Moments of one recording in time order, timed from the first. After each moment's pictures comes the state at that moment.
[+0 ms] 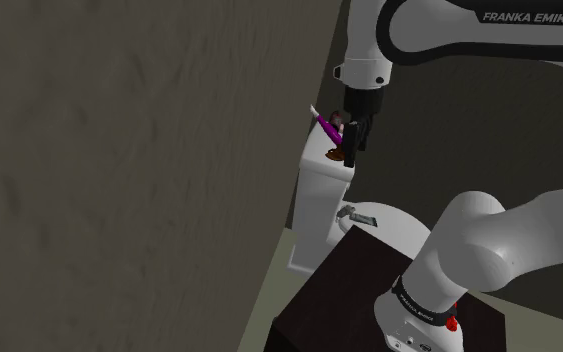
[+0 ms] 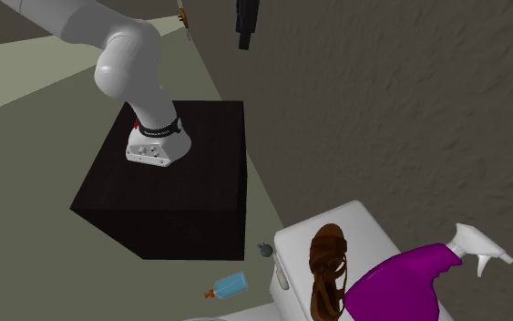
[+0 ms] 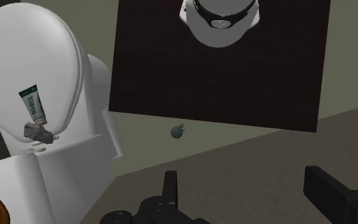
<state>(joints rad) 0.02 -0.75 0.06 -2.45 -0.05 1.50 -0.07</state>
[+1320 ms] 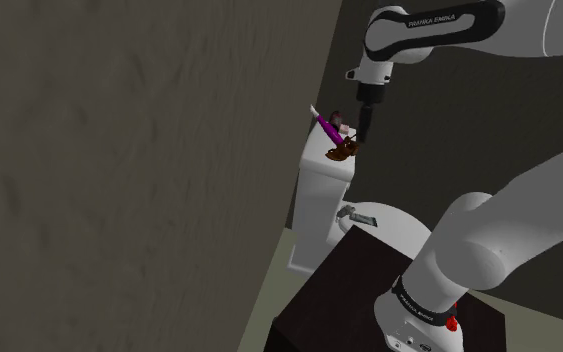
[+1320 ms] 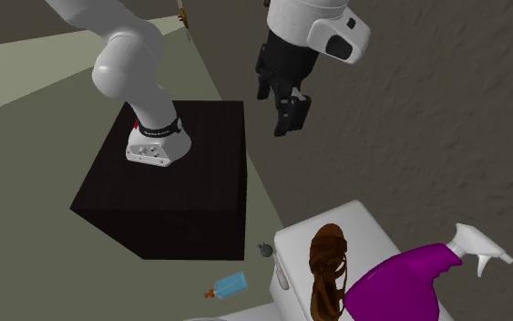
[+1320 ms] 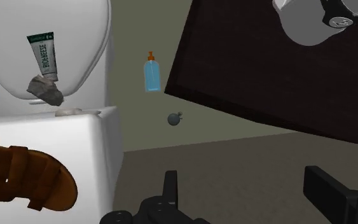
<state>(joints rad) -0.04 -0.39 -0.44 -2.22 -0.17 1.67 -0.75</state>
